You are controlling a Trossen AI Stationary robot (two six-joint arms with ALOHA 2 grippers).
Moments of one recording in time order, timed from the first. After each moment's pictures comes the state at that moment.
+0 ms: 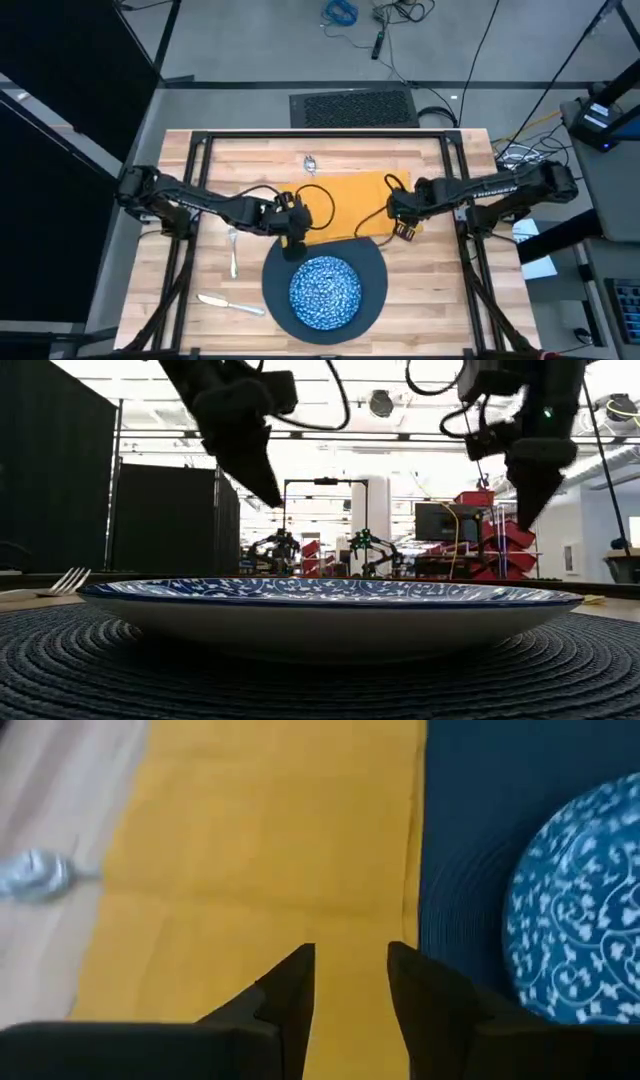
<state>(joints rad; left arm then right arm) -0.13 1.59 1.09 -0.49 -0.29 -0.24 0.05 1.27 0.81 -0.98 0.22 0.57</state>
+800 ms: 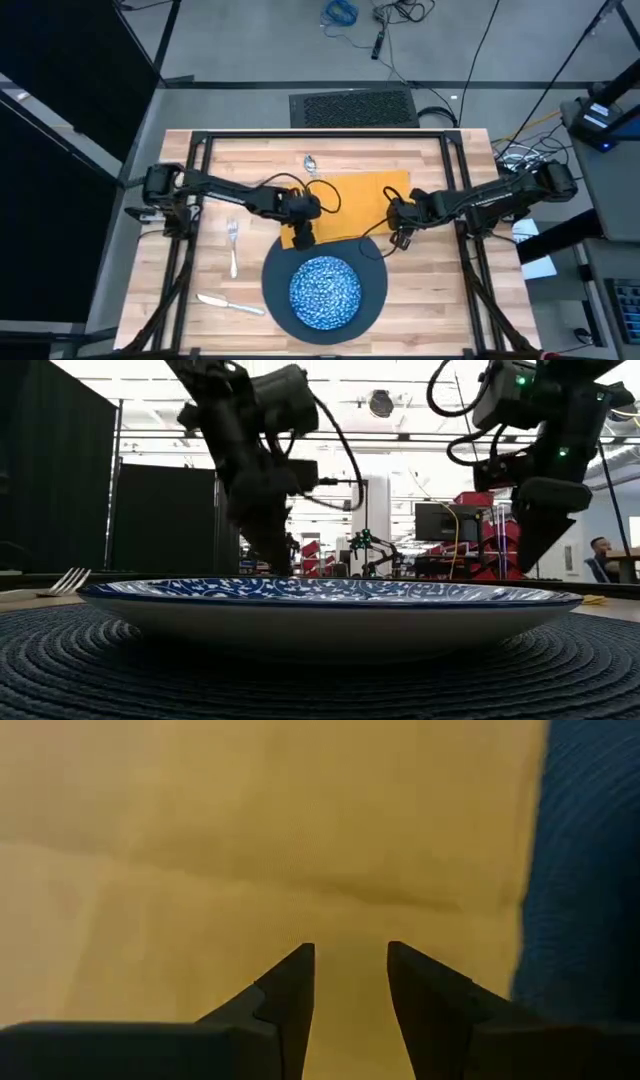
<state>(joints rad) 0.03 1.81 1.09 -0.43 -0.08 -0.23 0.09 1.27 0.64 -0.70 0.26 0.56</state>
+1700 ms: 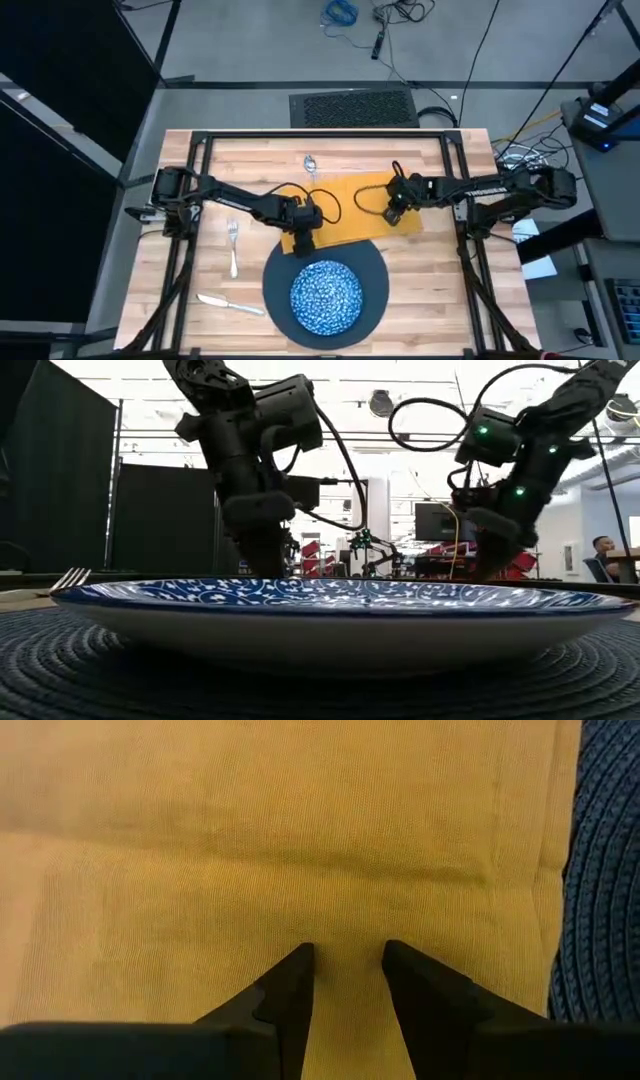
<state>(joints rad) -0.02 1.86 1.09 -0.43 -0.08 -0.26 -0.30 1.27 0.49 -0.28 0.21 0.37</state>
